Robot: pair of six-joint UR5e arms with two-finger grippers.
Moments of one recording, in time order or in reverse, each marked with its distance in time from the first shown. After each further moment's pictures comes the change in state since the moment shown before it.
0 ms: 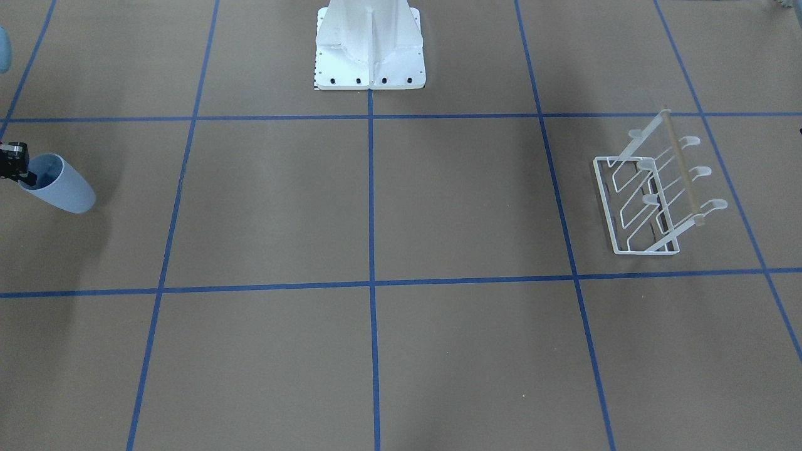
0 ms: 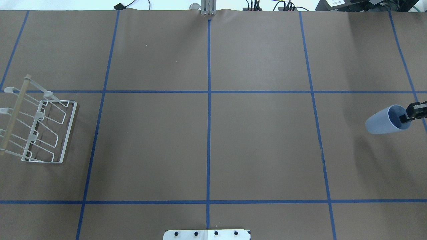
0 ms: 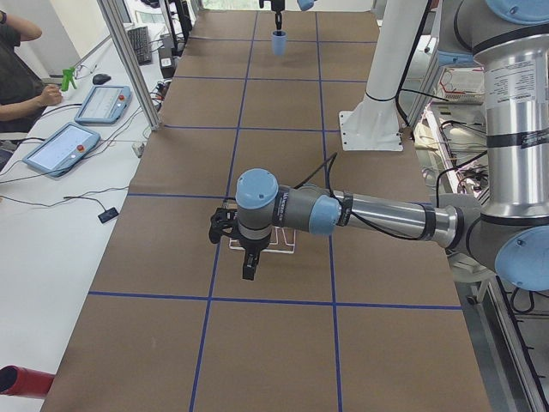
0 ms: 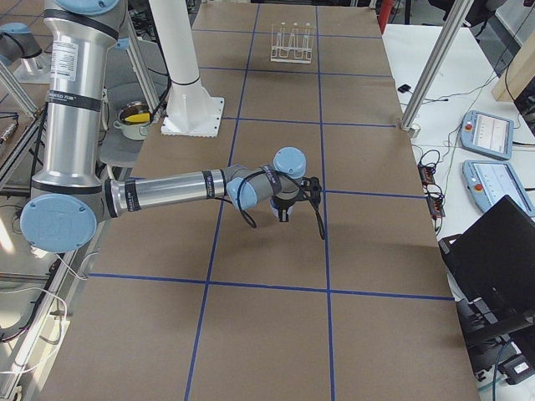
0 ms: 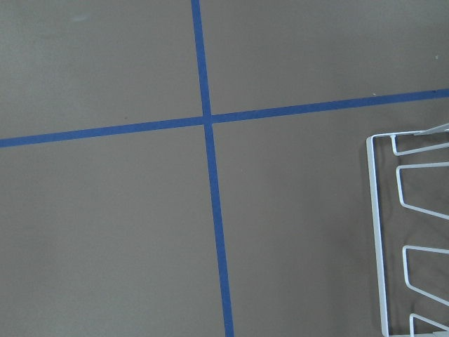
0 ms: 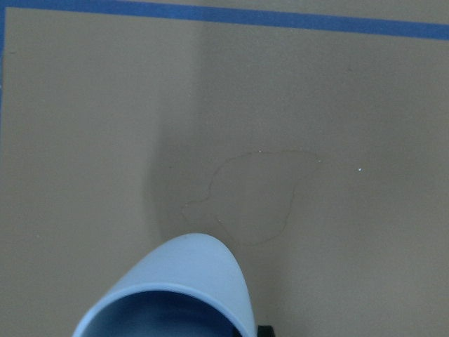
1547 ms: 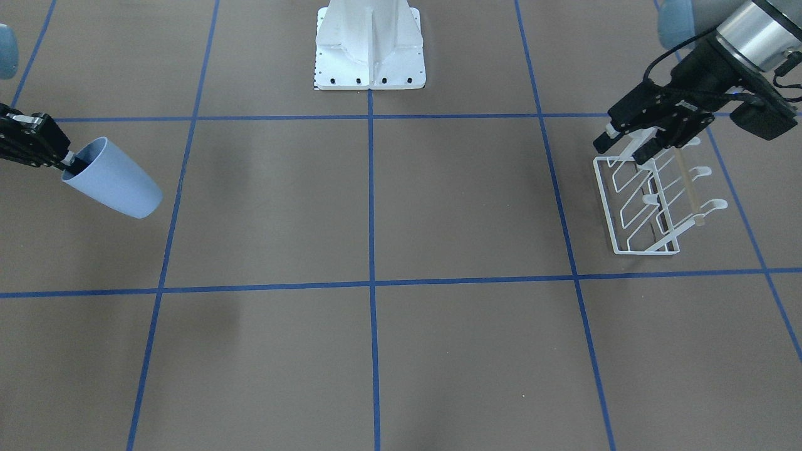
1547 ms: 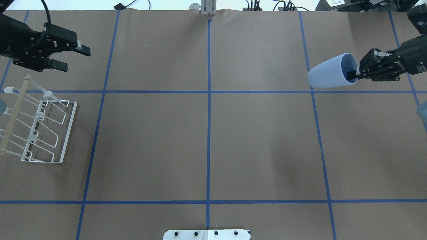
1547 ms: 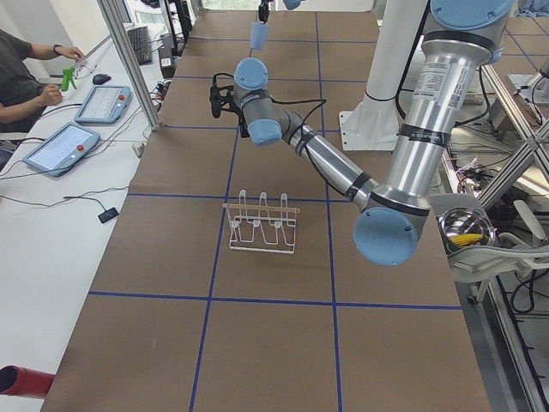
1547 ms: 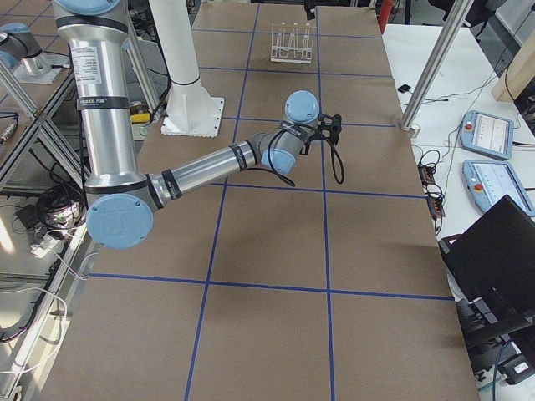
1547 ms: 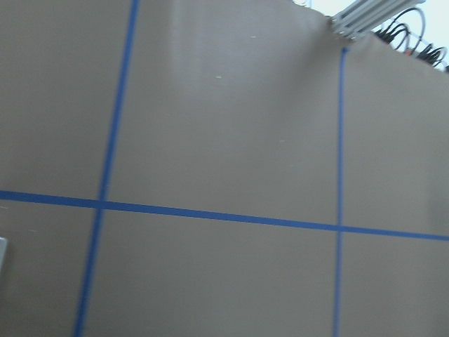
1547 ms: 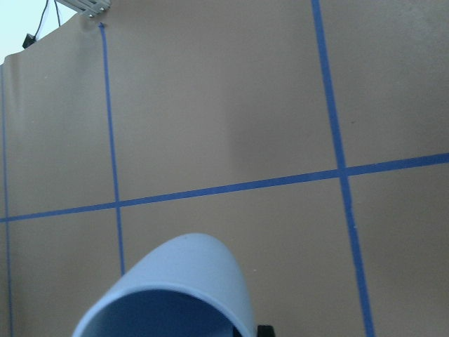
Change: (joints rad) left arm 0.445 -0.451 -0.065 -0.529 -0.042 -1.402; right arm -0.067 0.267 0.003 0.522 0.096 0.914
